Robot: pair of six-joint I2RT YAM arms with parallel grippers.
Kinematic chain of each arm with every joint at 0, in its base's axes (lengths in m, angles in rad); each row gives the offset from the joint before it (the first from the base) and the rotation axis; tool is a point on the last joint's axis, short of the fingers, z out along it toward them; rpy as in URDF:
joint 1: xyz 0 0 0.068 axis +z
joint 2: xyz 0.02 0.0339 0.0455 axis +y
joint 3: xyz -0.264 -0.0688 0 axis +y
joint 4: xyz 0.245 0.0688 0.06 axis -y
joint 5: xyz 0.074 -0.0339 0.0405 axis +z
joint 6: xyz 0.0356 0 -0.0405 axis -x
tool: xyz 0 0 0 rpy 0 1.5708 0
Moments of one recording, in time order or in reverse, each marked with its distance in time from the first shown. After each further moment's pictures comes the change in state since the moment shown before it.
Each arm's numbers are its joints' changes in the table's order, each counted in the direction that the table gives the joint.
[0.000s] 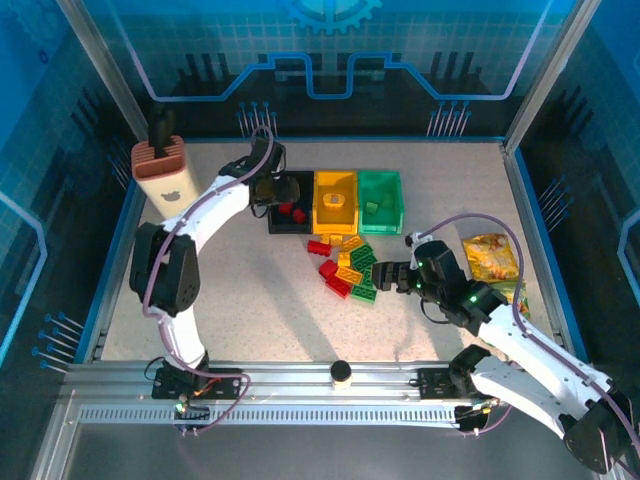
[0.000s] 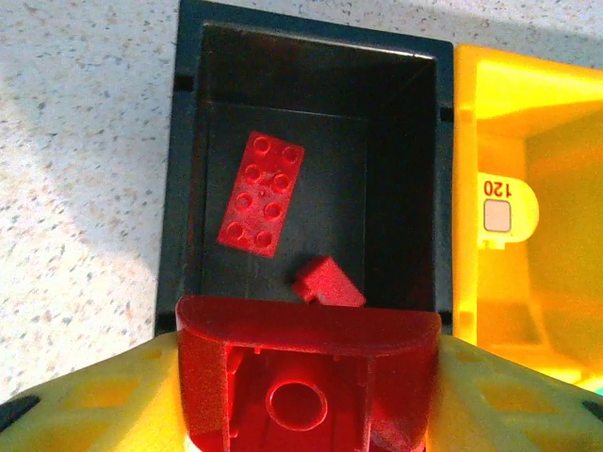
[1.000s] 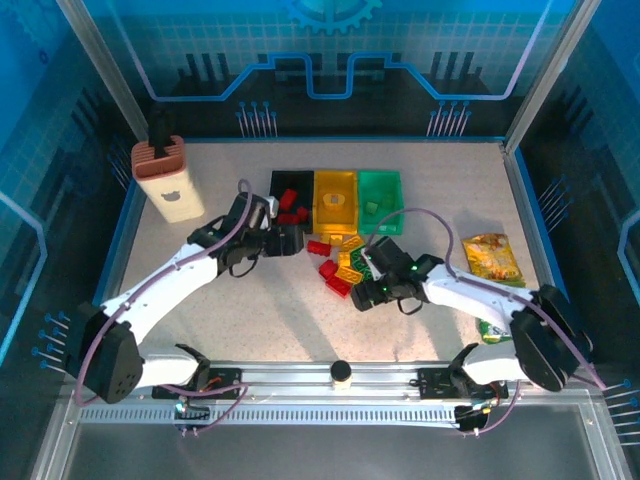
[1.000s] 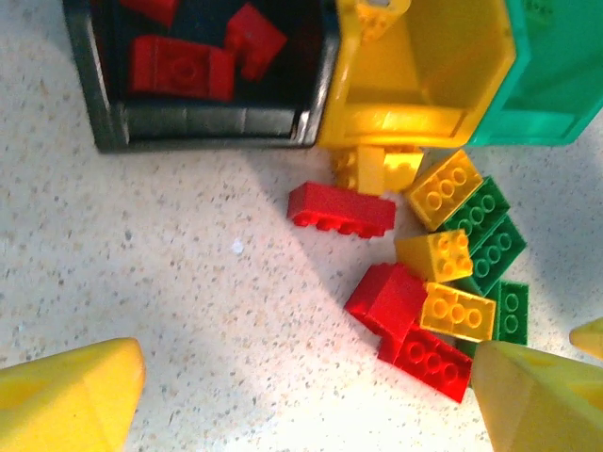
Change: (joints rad) left arm -0.140 -0.606 0.631 0.137 -0.102 0.061; right arm 0.110 0.569 -0.156 -0.069 0.066 0.240
